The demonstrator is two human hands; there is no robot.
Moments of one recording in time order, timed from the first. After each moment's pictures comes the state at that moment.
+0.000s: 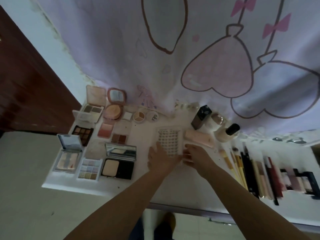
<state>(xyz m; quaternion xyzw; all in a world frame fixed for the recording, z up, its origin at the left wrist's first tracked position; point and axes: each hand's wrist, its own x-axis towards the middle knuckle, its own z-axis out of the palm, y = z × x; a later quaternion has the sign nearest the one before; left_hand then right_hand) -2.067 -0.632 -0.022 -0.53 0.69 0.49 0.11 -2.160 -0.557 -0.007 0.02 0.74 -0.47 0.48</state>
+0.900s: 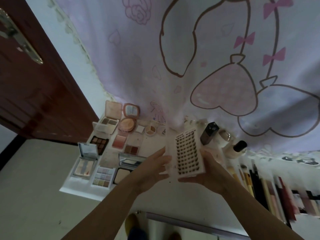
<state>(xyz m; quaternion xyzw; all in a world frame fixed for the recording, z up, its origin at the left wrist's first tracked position) -2.006 -0.672 0.053 -0.33 0.48 0.81 0.00 -2.160 -0.539 0.039 -0.07 0.48 -0.59 0.64</state>
